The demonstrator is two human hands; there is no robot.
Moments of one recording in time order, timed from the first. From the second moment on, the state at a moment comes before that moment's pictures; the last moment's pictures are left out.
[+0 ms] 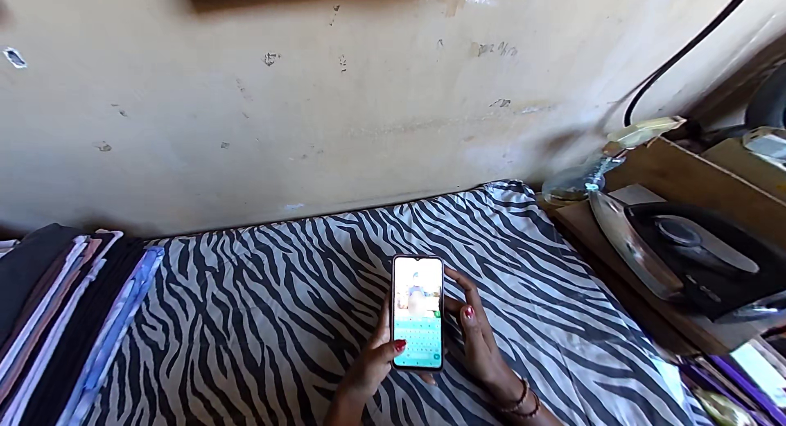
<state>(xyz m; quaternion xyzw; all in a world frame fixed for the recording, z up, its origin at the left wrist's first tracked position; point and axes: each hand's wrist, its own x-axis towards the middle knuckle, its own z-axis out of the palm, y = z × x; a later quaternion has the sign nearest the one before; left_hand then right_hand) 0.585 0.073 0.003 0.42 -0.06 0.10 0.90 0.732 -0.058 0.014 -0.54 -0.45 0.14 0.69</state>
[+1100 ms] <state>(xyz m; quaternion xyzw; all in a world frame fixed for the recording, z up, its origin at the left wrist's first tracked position) 0.584 0.075 -0.002 0.44 -0.10 0.08 0.89 0.733 -0.060 0.014 -0.55 -0.43 0.15 0.70</state>
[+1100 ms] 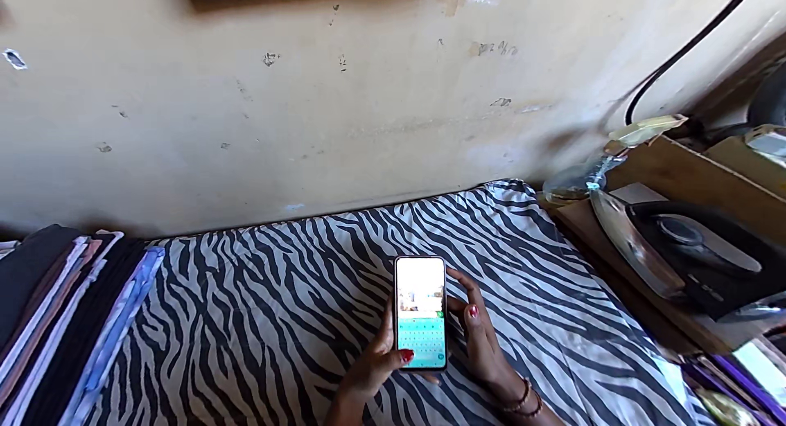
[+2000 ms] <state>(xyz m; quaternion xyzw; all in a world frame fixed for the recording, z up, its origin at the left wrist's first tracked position) 0.585 0.075 -0.001 0.38 -0.13 0.08 0.91 0.733 -0.060 0.014 -0.55 -0.44 0.16 0.69</state>
